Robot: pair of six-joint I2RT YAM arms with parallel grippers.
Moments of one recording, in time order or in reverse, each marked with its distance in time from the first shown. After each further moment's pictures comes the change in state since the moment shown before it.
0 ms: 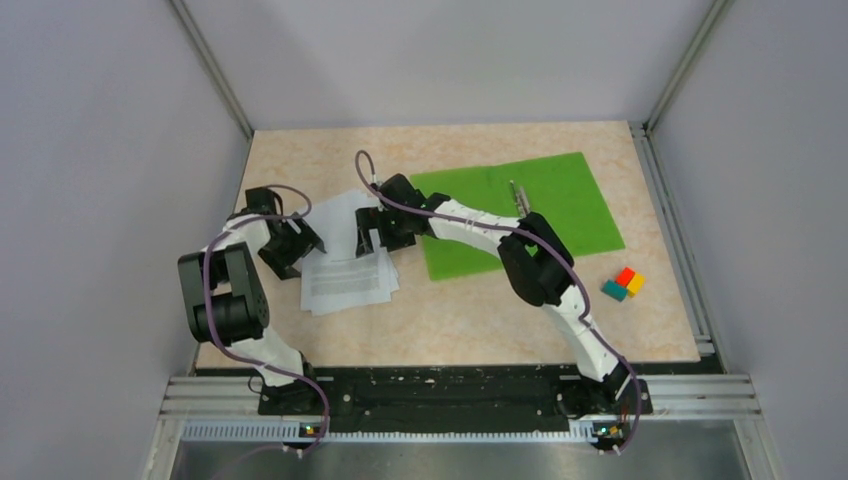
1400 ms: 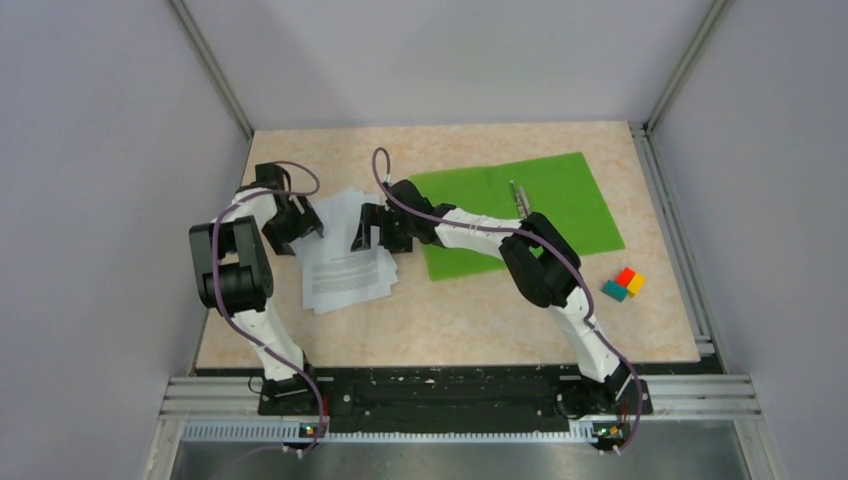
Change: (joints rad) left arm -0.066 0.218 0.274 -0.059 -0.145 0.119; right arm -0.006 -0.061 -0.190 0.251 0.005 0.253
